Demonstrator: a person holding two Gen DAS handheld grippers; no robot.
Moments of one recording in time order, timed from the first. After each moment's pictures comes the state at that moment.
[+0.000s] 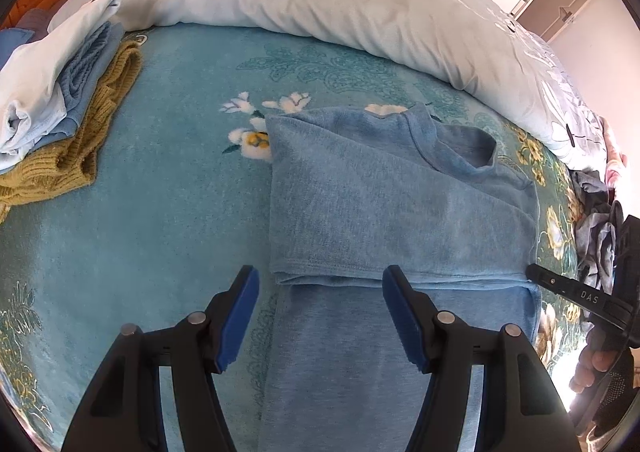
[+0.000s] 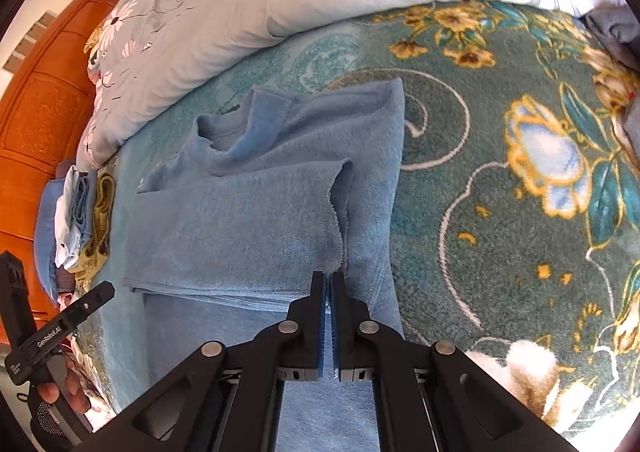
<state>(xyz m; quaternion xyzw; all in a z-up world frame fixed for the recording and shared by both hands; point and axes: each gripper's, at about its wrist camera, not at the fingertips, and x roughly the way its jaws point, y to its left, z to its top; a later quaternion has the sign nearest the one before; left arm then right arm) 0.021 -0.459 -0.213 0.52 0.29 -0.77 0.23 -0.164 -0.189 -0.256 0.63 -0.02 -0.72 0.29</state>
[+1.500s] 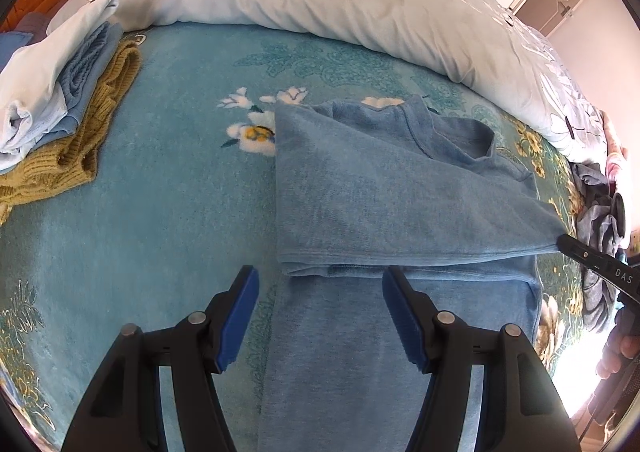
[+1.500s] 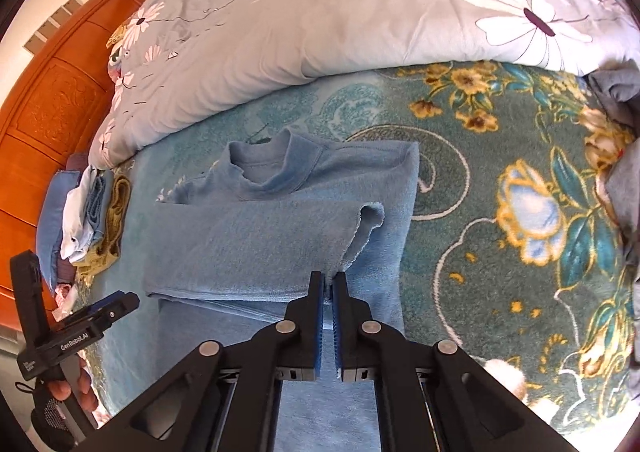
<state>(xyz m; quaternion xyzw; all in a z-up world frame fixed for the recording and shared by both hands) 0.025 -0.453 -0.213 0.53 0.29 -0.76 0.23 -0.164 -0.191 -0.206 0.58 0.03 -0.75 0.31</state>
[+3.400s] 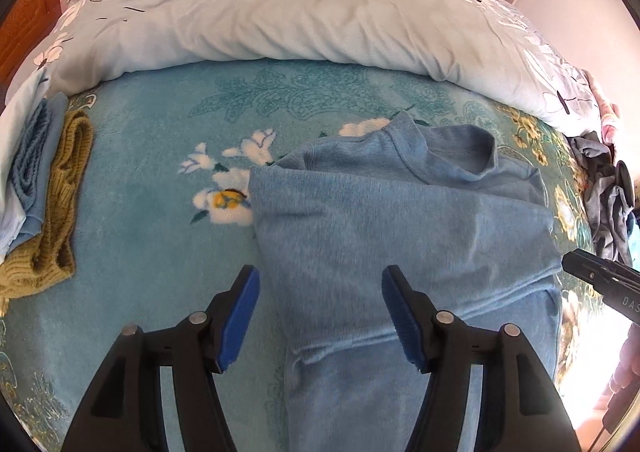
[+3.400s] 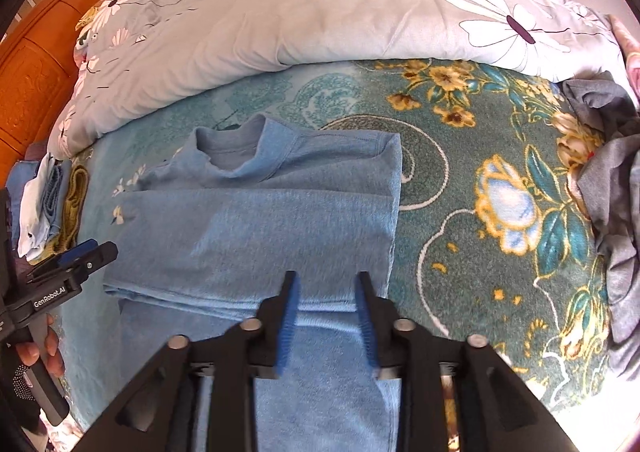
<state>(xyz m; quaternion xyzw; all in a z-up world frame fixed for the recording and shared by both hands) -0.014 -0.466 -0.216 0.54 0.21 -0.79 0.19 -0.145 -0.204 -0.215 0.58 0.08 -0.77 0.24</state>
